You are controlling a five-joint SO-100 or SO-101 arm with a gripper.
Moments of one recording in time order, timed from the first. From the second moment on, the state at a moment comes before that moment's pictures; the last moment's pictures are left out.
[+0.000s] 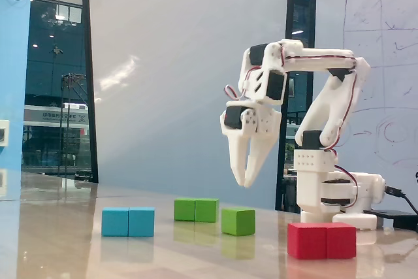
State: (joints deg) arm 1.7 121.4 128.8 75.1 -4.8
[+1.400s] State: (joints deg) arm 1.7 107.8 127.3 78.8 -4.8
